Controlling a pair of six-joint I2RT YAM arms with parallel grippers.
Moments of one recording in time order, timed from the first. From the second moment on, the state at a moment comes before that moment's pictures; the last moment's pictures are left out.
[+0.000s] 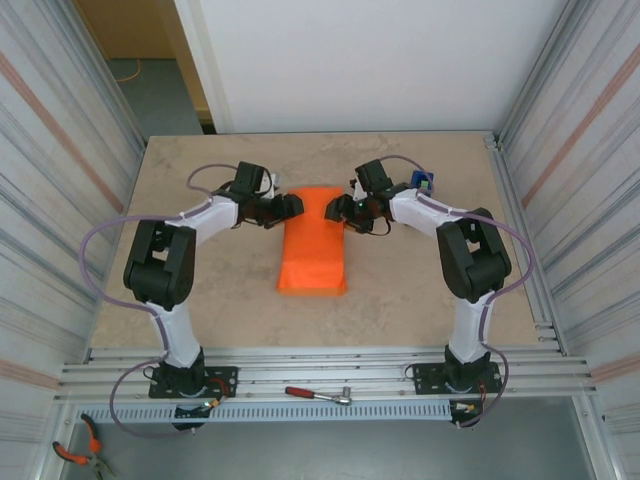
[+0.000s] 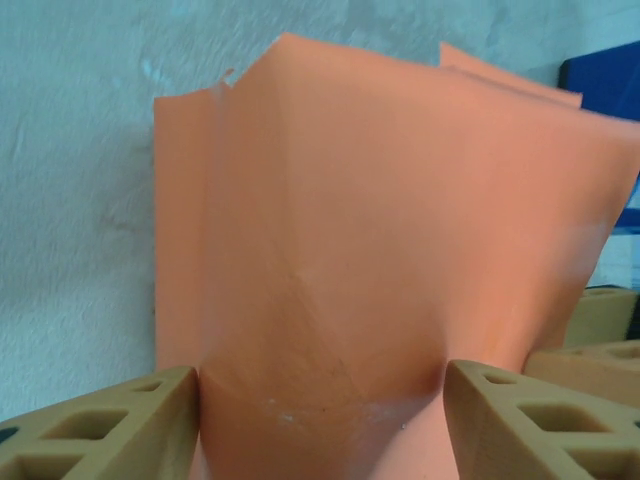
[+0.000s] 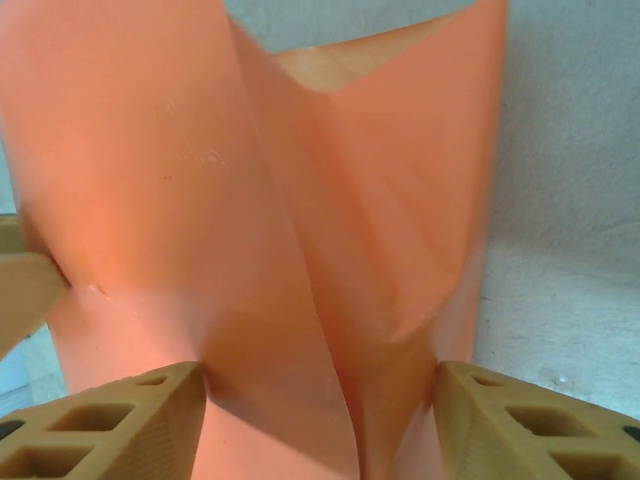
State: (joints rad) left arm -0.33 1.87 1.25 -0.28 0.49 -0.54; right arm 0.46 1.94 1.36 -0.40 -0.42 0.71
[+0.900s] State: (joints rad) left arm -0.43 1.22 0.61 -0.22 0.28 -0.57; right arm 0.68 1.50 0.92 -0.44 -0.23 0.78
